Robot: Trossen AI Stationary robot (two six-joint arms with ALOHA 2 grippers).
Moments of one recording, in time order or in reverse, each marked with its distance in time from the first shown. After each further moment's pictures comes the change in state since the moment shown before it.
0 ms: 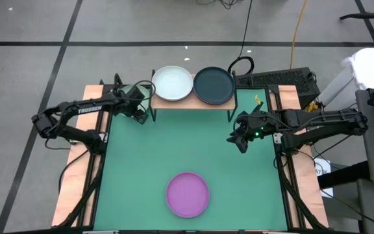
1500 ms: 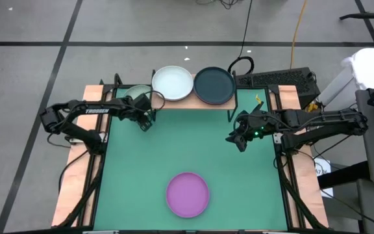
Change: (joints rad) left arm -0.125 0.102 -0.028 0.125 -0.014 0.146; right arm 0.000 0.001 0.000 0.027 0.000 0.062
